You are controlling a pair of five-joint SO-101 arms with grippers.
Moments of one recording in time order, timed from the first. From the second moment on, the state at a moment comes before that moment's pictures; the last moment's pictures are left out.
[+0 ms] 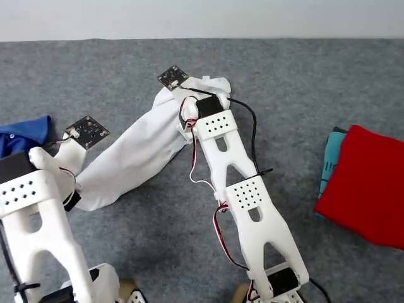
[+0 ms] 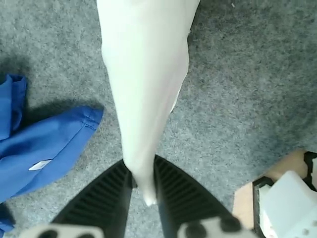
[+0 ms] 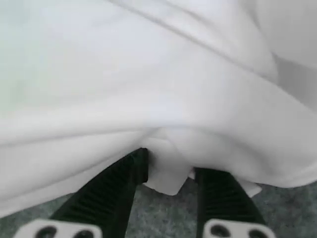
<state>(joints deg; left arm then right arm) -27.2 -26.8 27.7 96.6 -51.7 -25.3 81.8 -93.8 89.3 17.9</state>
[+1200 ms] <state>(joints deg) -27.2 -26.8 27.7 96.6 -51.7 -20.7 23.2 -24.4 100.7 17.9</state>
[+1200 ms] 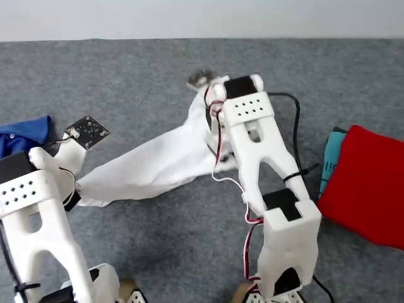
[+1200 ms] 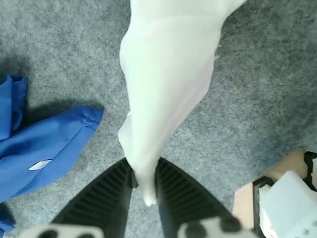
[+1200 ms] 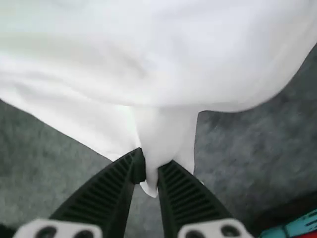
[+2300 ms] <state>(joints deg) -27.2 -26.9 27.9 96.6 -51.7 -33.1 22.9 -6.4 99.5 10.9</state>
